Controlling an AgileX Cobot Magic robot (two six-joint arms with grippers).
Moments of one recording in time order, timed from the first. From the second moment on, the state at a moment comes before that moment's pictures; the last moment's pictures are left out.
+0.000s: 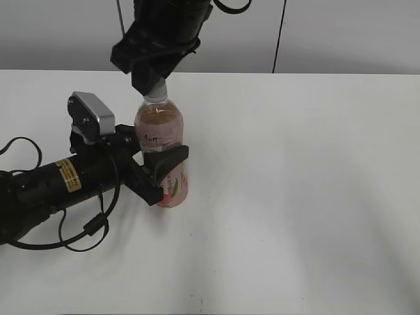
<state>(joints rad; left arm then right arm) -0.34 2.06 -0.61 0.63 -1.27 -0.16 0.75 2.13 -2.13 0.18 1.22 -0.38</state>
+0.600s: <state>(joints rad) -0.34 2.06 -0.61 0.63 -1.27 -0.16 0.74 2.13 -2.13 0.22 1.22 -1.16</state>
